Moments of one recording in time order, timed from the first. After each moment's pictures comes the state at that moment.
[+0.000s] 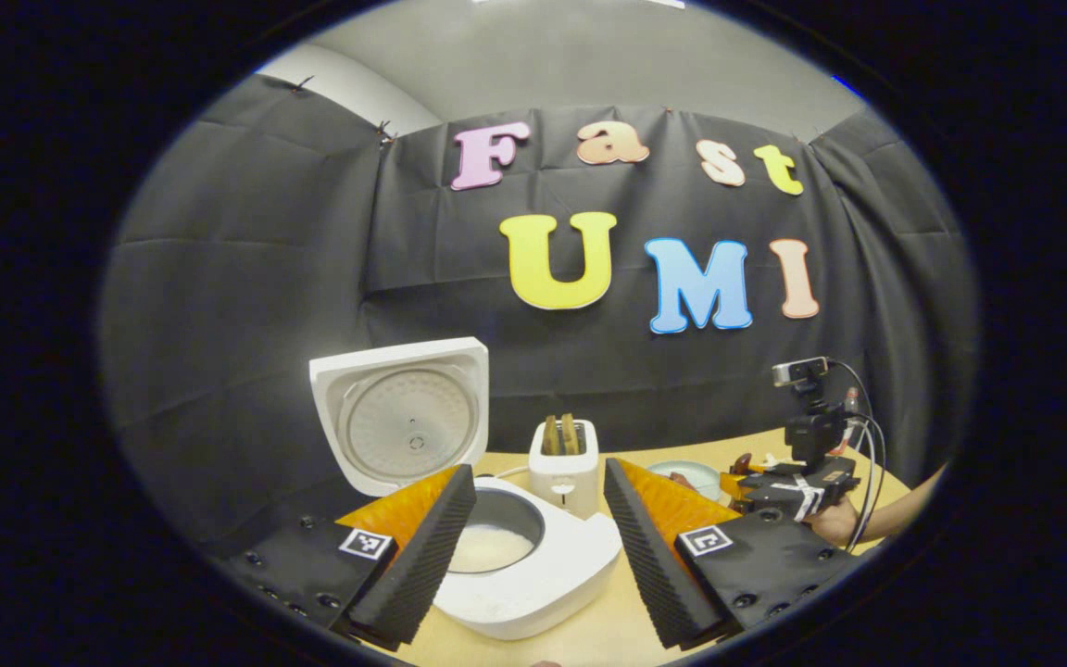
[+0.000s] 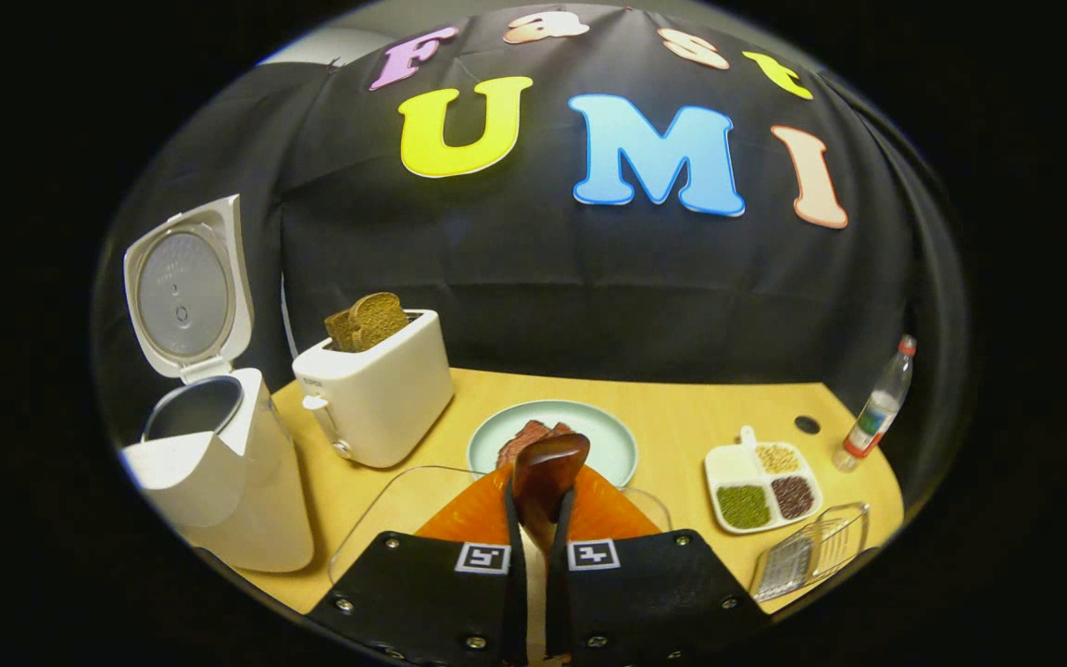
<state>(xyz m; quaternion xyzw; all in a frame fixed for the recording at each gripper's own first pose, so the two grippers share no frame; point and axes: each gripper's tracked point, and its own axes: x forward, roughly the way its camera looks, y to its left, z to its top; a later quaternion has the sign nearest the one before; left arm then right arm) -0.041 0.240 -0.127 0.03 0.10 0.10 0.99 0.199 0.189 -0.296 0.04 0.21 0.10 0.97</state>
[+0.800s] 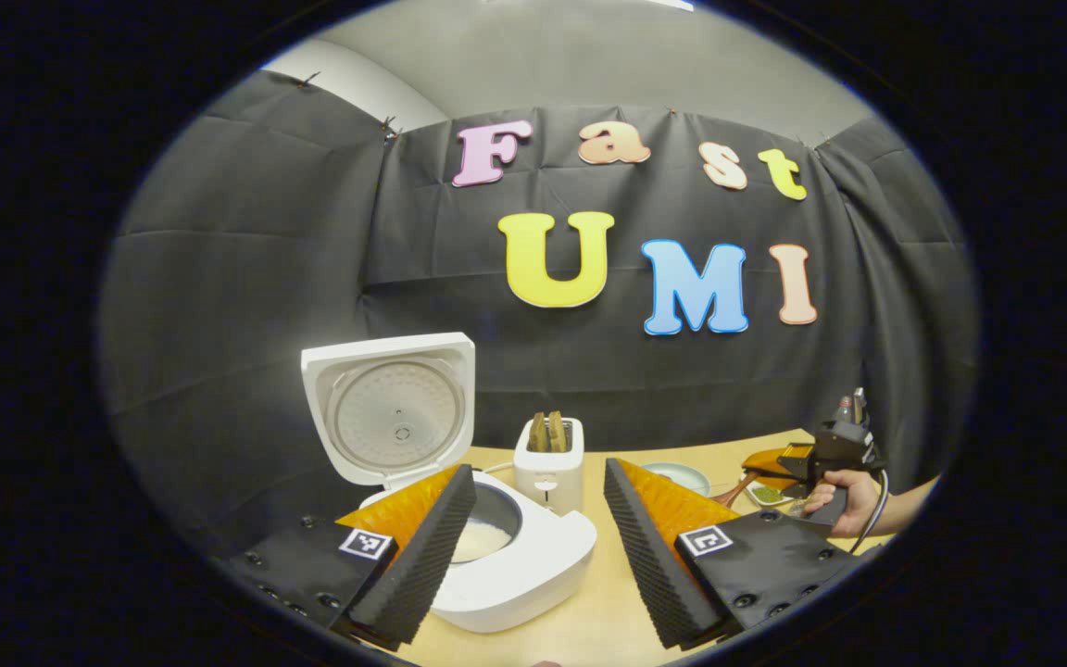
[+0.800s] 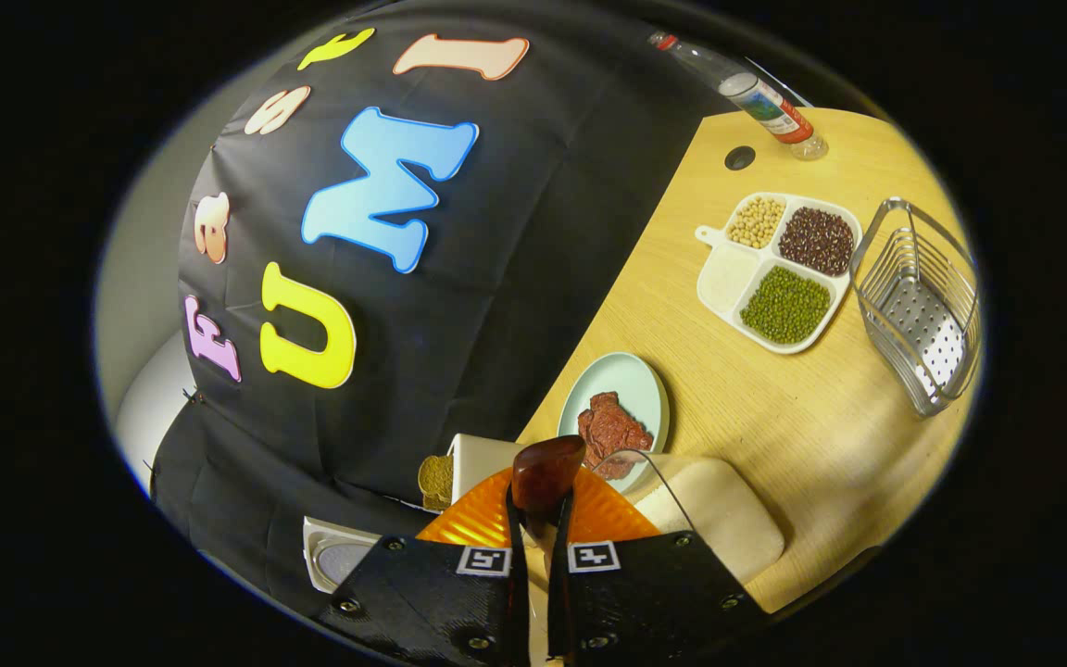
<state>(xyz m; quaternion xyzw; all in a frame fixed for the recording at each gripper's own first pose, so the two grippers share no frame) -0.039 0.203 -0.125 0.02 0.10 0.10 0.99 0.202 0.108 -0.269 0.54 0.22 0.07 0.81</state>
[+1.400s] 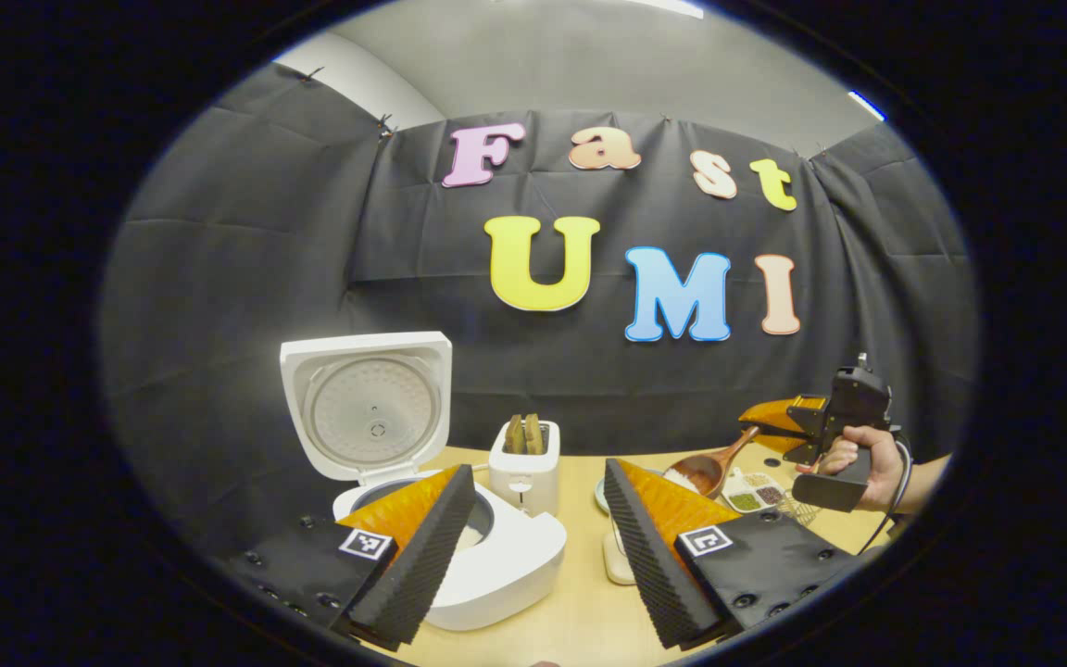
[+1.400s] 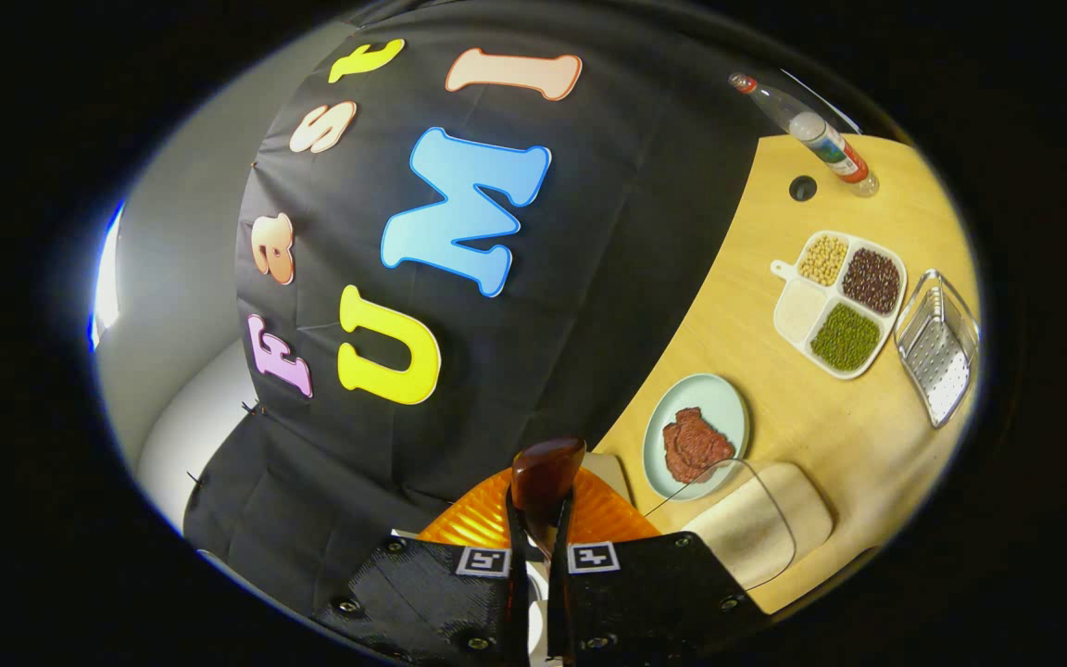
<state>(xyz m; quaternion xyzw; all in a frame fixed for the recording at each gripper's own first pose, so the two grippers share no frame) -0.042 0.188 -0.126 0.00 0.09 0.08 0.99 0.197 0.125 -0.167 0.58 0.18 0.13 0.78</state>
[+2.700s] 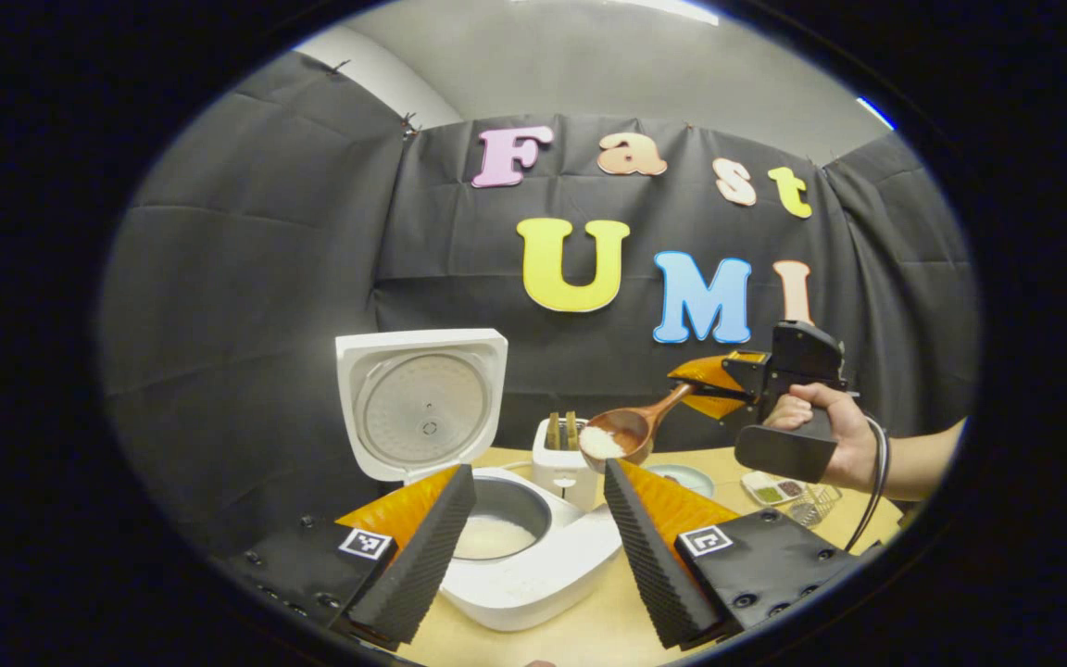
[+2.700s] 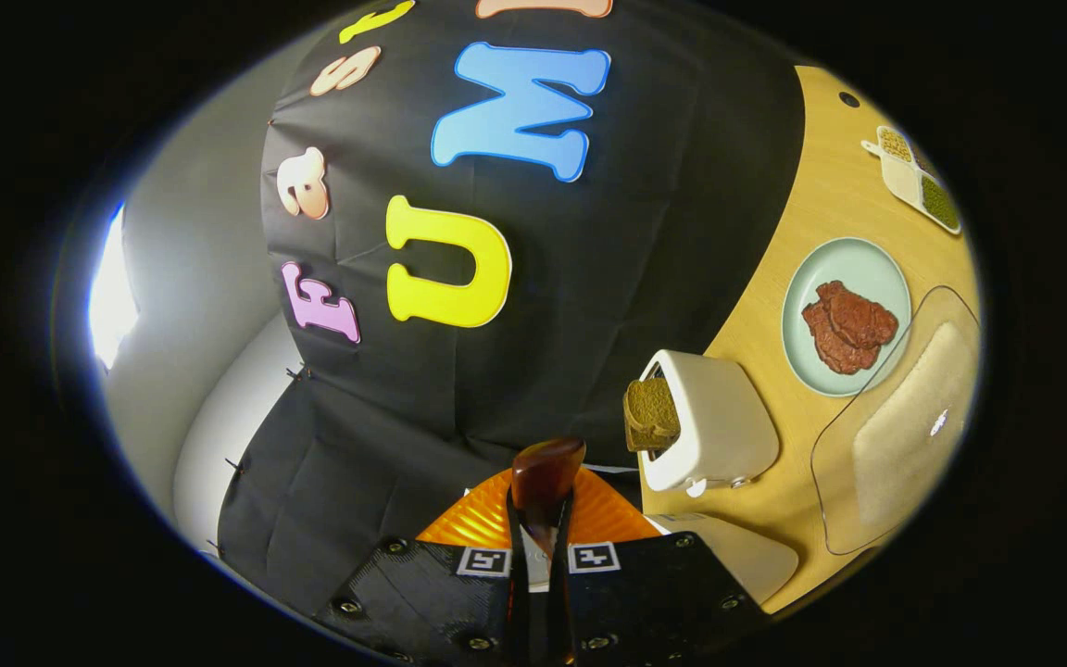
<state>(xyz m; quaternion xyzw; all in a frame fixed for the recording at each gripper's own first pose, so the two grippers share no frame) -0.068 0.259 -0.131 0.00 0.09 0.09 0.99 0.221 0.312 -0.110 0.59 0.22 0.24 0.74</state>
